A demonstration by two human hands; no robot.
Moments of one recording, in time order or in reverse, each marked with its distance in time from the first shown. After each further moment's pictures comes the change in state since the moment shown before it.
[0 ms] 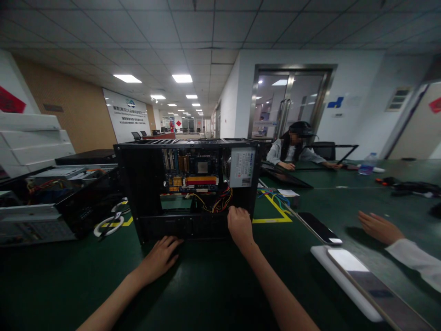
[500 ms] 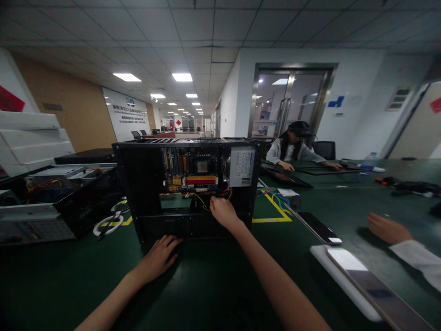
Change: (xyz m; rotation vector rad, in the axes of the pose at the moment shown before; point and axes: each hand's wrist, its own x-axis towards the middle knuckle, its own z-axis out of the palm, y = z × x) left_hand 0.000 0.002 -0.002 0.013 -0.019 -0.005; right_hand 0.053 -0.031 -0.011 0.240 -0.361 -0.088
